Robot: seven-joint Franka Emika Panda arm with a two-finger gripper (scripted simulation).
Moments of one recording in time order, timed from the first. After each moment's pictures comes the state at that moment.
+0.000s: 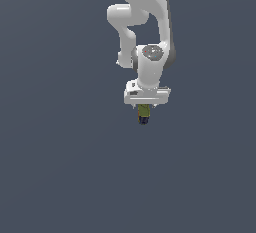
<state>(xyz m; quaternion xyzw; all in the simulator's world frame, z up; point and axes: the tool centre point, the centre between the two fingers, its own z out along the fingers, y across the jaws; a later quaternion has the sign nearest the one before) -0.091 0.080 0.102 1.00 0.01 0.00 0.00</state>
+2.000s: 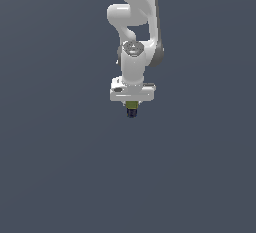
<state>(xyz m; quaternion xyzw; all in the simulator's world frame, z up) -0.102 0.019 0.111 1.00 0.01 0.00 0.00</state>
